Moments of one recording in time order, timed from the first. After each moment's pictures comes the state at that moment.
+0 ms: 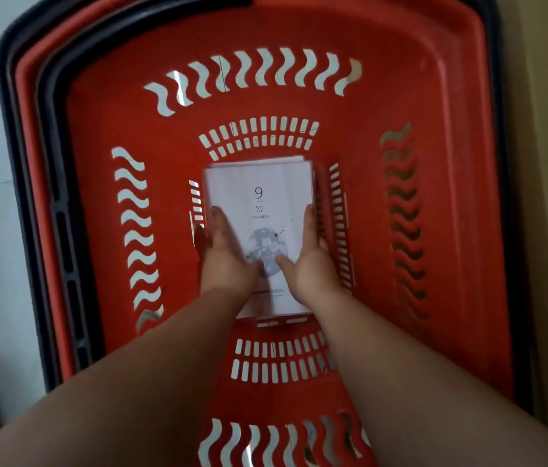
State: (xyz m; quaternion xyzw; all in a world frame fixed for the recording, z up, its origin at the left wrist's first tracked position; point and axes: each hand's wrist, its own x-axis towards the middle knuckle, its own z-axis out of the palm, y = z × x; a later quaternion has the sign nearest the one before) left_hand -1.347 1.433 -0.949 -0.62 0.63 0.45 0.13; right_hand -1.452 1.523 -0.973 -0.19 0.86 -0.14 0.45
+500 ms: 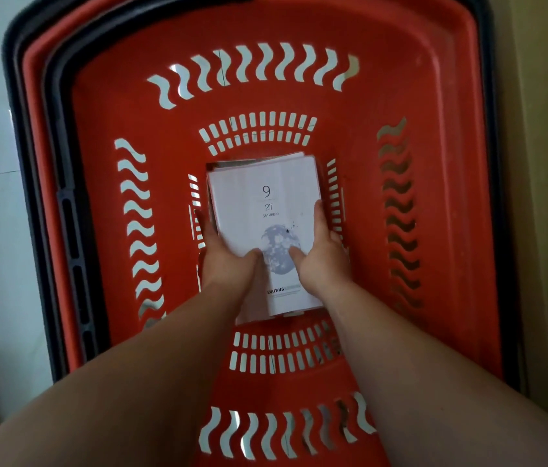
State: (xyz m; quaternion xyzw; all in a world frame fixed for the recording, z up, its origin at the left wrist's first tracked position) left_hand -1.347 1.445 -0.943 -0.68 0.50 0.54 0.04; right_hand -1.468 1.535 -0.966 -0.17 0.88 -0.10 0.44
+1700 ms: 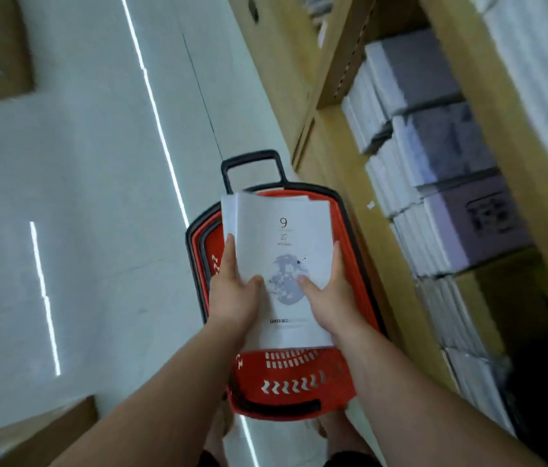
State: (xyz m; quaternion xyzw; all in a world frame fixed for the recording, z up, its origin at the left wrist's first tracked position) left_hand -1.340 1.379 -0.590 -0.56 0.57 0.60 -0.01; right_hand -1.447 1.501 -0.614 -0.02 0.83 -0.40 0.40
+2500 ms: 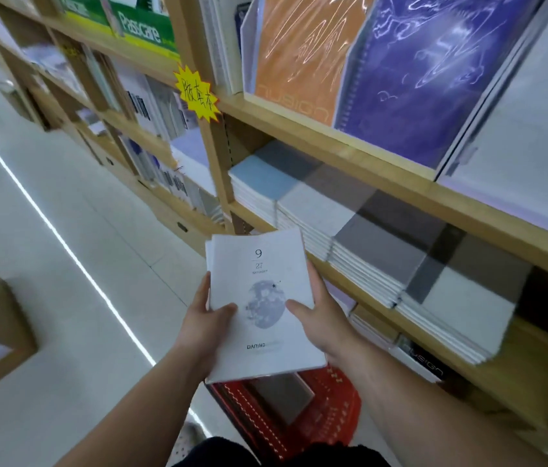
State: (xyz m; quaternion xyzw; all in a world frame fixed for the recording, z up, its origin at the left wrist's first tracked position) left_hand -1.352 1.331 -0.218 -0.34 0.66 0.67 0.03; right_hand -1.412 1.524 -0.230 -0.01 0.75 -0.62 0.25
